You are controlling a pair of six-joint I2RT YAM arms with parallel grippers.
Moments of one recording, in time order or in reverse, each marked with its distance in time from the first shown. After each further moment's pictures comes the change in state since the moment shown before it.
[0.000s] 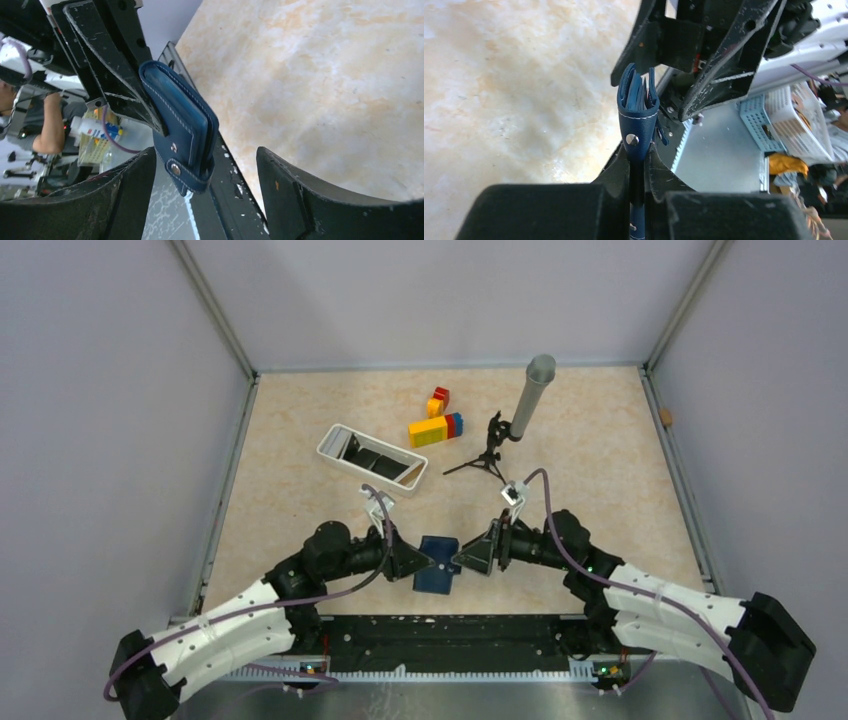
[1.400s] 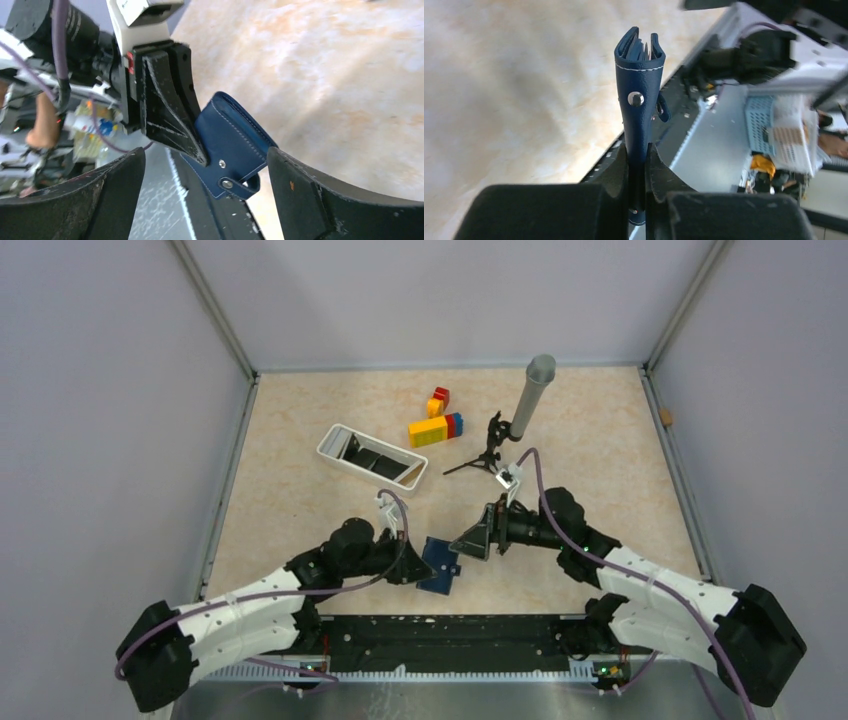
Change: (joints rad) left arm 0.017 0.157 -0.025 0.008 0.084 -0.142; right arm -0.112 0.110 0.139 -0.080 -0.188 -0.051
